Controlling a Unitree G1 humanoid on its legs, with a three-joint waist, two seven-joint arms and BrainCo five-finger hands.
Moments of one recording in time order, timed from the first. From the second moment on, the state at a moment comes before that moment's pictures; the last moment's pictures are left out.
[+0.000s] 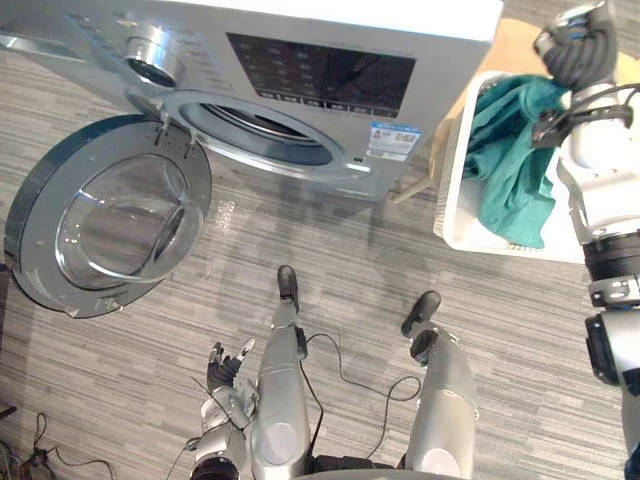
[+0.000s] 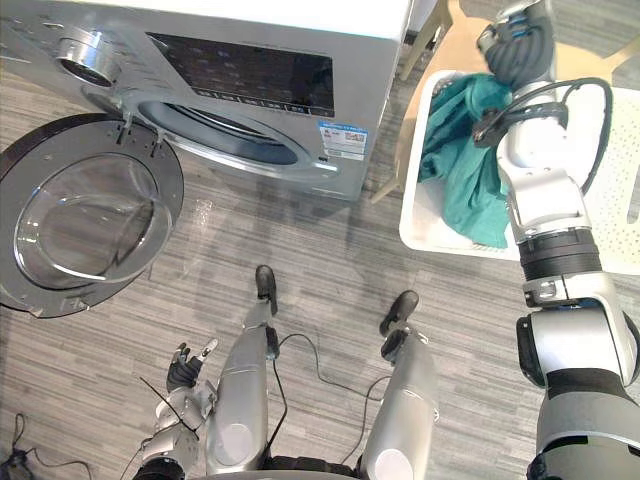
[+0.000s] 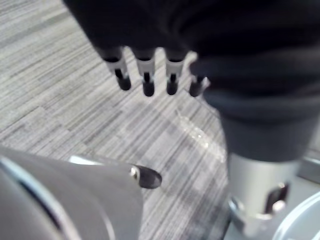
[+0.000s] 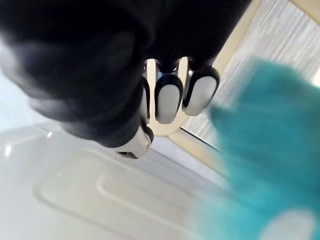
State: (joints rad) left arm 0.00 0.04 0.17 0.75 -0.35 -0.17 0.22; right arm -1.02 -0.75 0.14 0.50 0.15 -0.07 -0.28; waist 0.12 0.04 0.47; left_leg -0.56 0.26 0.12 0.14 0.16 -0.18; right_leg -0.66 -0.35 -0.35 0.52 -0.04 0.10
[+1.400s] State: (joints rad) left arm 0.04 0.13 0.18 0.84 -0.34 -0.16 0.22; right arm -0.67 -0.71 -0.06 0.73 0.18 -0.07 -0.17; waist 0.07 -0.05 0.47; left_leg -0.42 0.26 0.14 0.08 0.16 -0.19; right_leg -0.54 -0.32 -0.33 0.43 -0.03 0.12
